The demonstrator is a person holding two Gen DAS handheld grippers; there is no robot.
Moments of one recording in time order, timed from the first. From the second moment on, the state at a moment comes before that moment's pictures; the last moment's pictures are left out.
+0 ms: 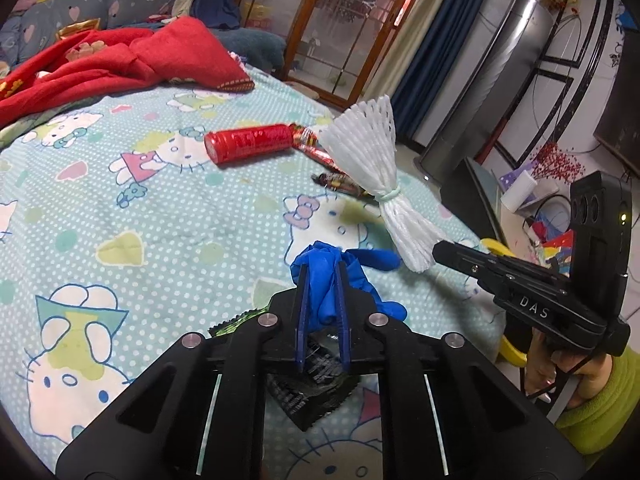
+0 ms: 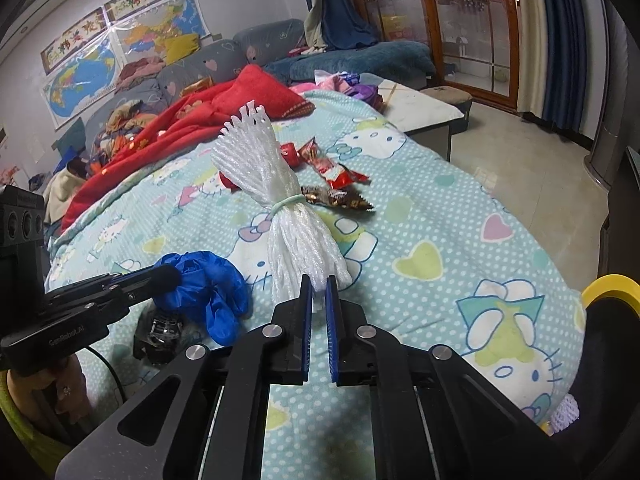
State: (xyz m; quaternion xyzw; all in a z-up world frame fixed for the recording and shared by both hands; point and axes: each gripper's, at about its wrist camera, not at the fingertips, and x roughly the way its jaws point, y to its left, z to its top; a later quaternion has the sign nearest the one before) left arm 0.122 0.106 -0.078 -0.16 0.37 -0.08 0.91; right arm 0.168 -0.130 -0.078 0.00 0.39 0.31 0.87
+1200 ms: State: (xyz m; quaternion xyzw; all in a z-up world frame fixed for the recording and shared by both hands) left arm 0.101 0.025 -0.026 -0.12 0.30 -0.14 0.94; right arm 0.148 -0.252 -0.038 0.04 0.34 0.19 0.92
